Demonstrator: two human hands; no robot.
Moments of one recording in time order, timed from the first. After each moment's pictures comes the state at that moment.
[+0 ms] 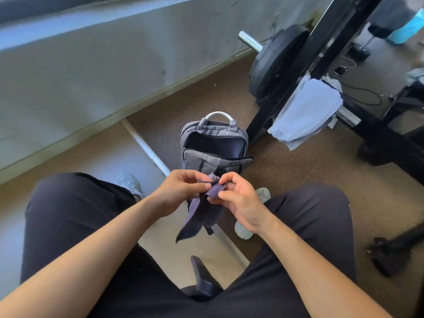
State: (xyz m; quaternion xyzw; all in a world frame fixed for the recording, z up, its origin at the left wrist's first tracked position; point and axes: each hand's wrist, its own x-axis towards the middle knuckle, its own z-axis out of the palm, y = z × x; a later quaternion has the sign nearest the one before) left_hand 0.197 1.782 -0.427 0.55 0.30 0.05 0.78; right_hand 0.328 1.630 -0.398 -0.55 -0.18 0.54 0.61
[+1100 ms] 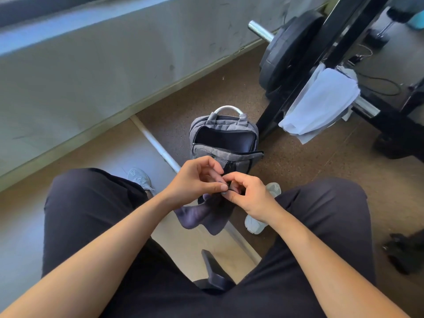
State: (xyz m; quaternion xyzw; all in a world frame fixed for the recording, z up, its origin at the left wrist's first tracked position) left_hand 0.197 1.778 -0.403 0.66 0.21 0.10 0.71; right_hand 0.339 1.629 -0.404 -0.72 -0.46 0.35 0.39
